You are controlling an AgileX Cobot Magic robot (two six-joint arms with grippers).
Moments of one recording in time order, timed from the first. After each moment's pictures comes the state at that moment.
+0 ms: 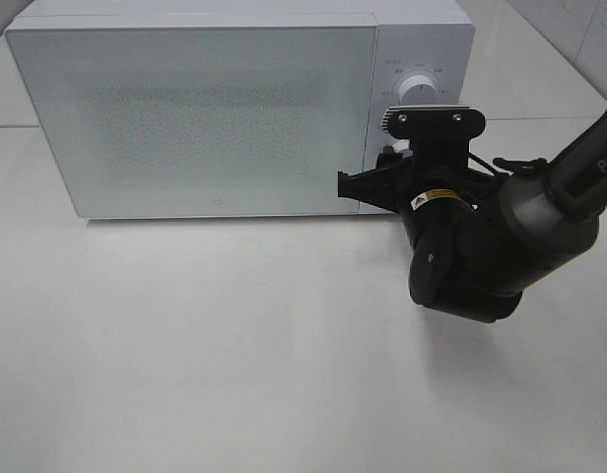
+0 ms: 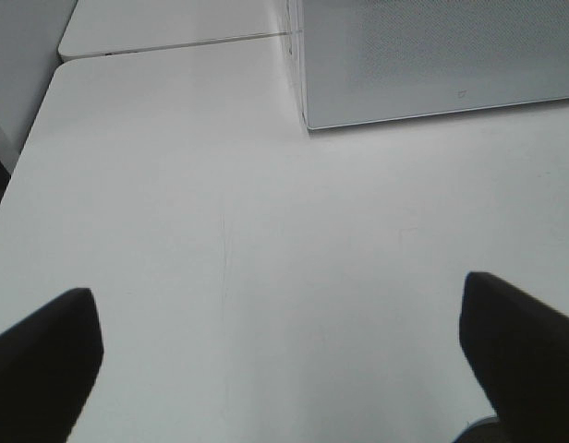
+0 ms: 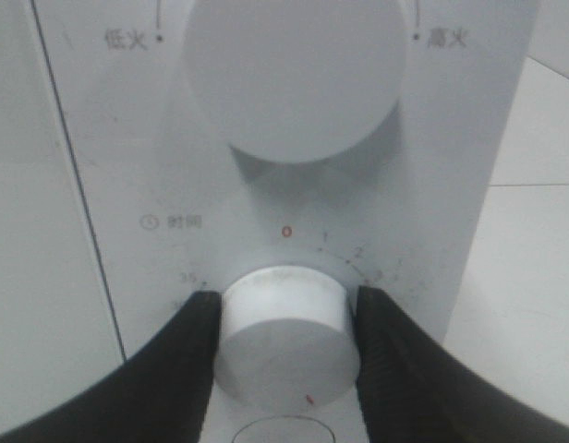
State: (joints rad) left arm 0.05 0.00 -0.52 -0.14 1.09 0.20; right arm 0.62 2.08 -0.79 0.76 -1.20 -0.28
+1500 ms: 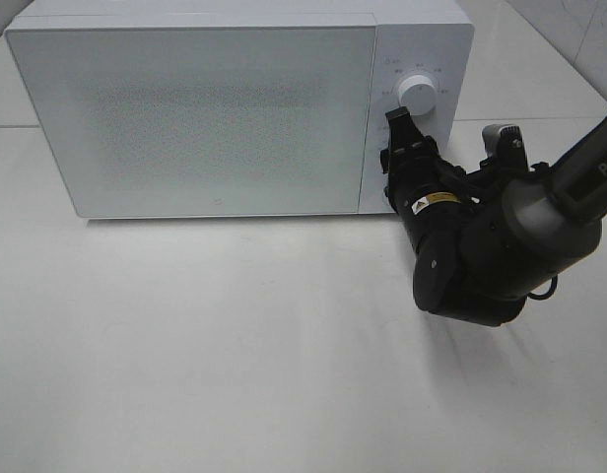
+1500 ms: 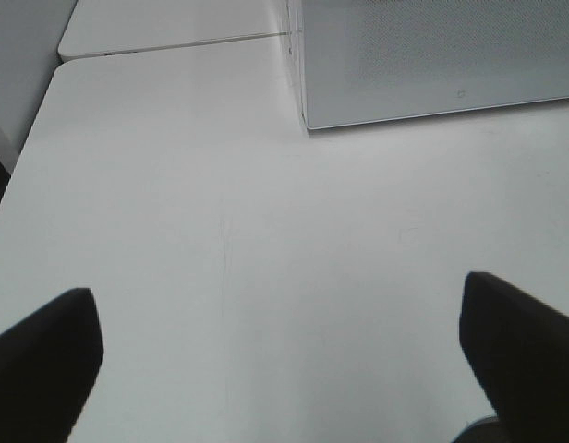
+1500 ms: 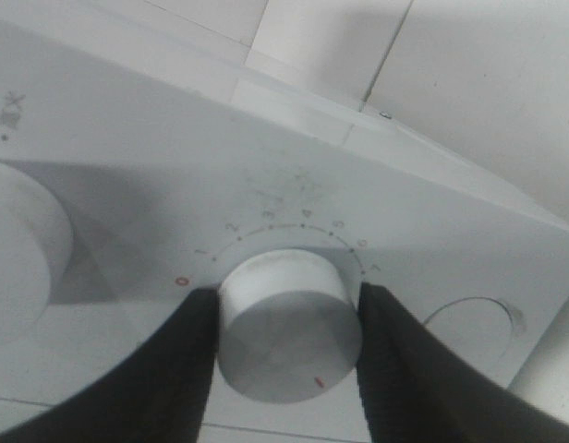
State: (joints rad) left arm 0.05 0.00 -0.52 -0.14 1.09 0.20; right arm 0.61 2.08 -0.78 0.73 -1.21 0.94
